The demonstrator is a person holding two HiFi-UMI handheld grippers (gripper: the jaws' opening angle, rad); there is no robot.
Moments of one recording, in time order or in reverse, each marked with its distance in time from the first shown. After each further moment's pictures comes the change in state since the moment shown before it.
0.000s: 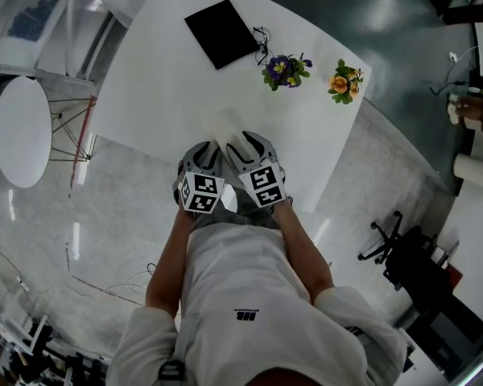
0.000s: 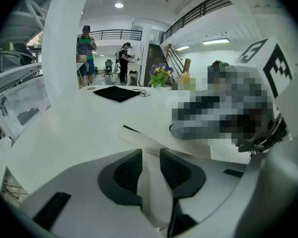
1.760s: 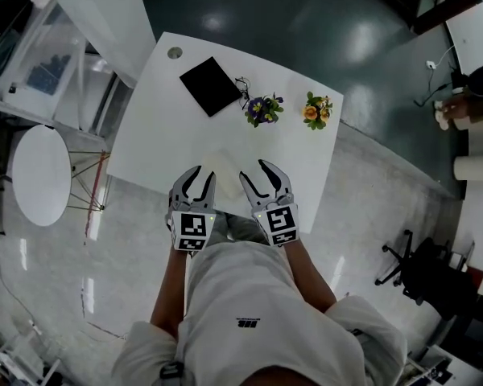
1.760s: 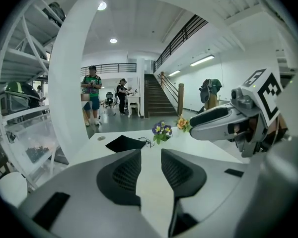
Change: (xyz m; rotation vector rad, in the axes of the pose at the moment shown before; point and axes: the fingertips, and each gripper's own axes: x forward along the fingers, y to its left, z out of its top) left arm -0.129 0.009 0.140 0.136 -0.325 0.072; right arm -0.135 -0.013 0.110 0.011 -0.292 -0.193
